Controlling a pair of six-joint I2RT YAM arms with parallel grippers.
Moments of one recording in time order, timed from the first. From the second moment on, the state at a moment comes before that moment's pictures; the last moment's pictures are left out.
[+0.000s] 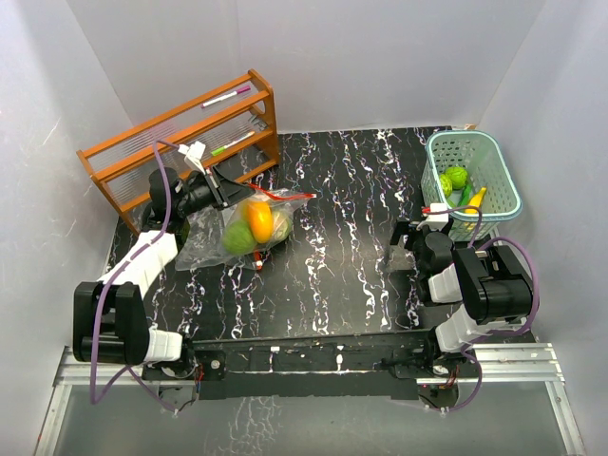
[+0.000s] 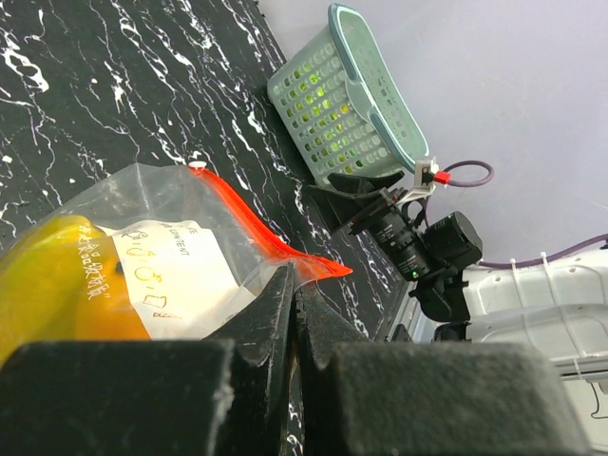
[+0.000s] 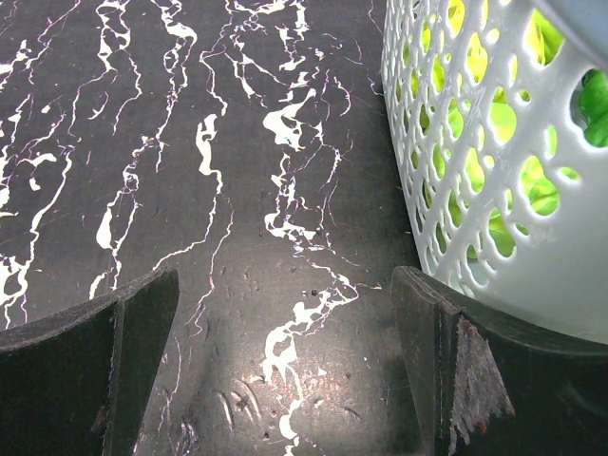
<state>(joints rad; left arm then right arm) -0.08 1.35 0.80 0.42 0.87 -0.76 0.06 1.59 0.20 1.22 0.10 0.02</state>
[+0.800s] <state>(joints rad) -0.08 1.35 0.79 0.40 0.85 -0.74 0.06 1.59 0.20 1.22 0.10 0.02</state>
